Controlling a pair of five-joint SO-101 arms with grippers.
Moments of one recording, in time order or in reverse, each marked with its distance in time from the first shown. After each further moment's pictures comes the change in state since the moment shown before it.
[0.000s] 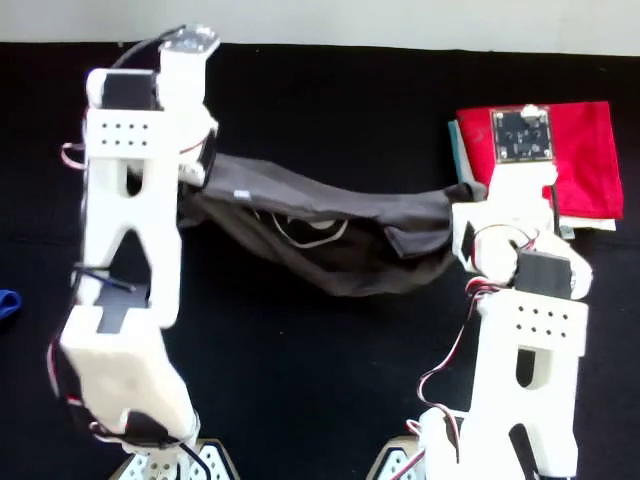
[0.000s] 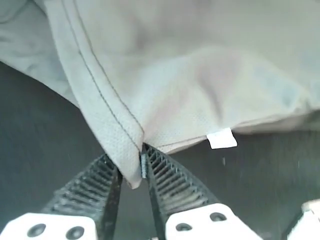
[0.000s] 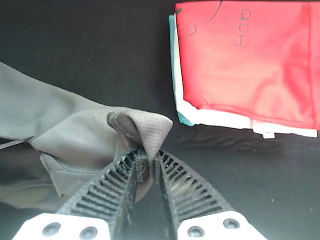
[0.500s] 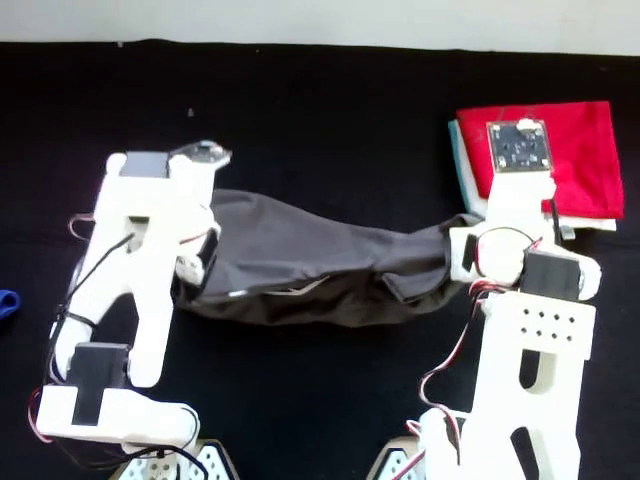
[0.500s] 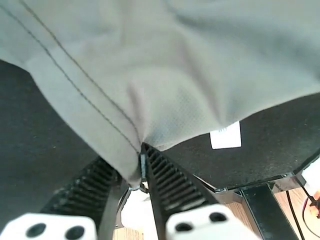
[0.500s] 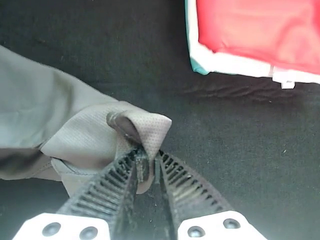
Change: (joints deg) left arm 0.0 -16.3 47.6 -11.2 -2.7; right arm 0.0 -1.1 0.3 11.9 -0.4
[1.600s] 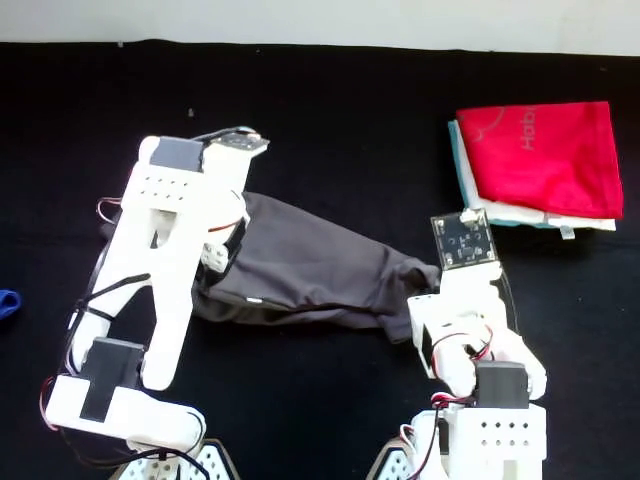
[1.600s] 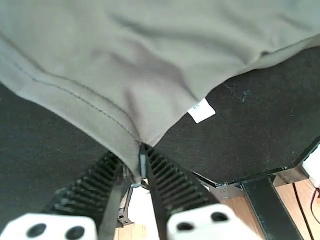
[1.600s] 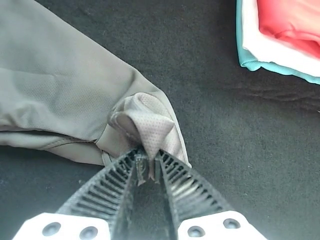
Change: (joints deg) left arm 7.8 1.1 -11.5 5.5 3.3; right arm -8.9 -34.9 35.0 -9.3 0.0
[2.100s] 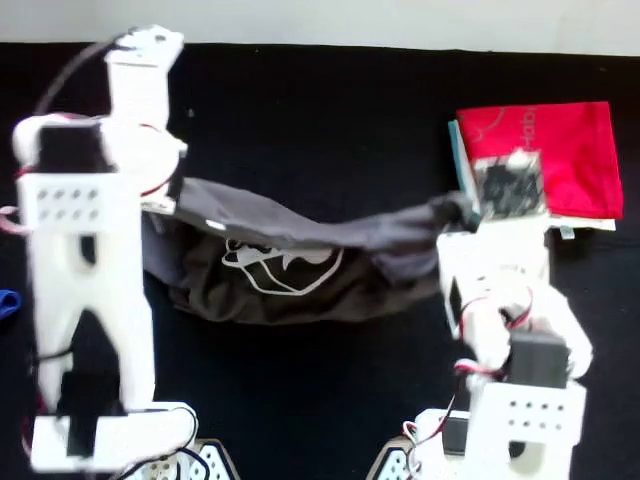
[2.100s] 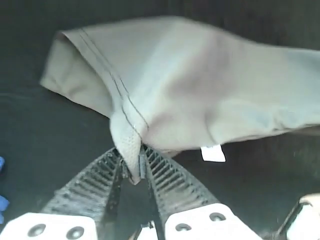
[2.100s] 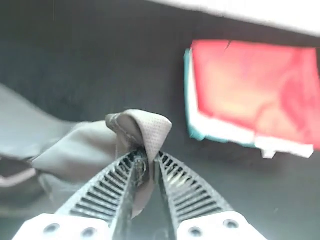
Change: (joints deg) left arm -10.9 -9.4 -26.5 5.4 0.7; right arm 4.0 16.5 -29.2 -2.3 1.8
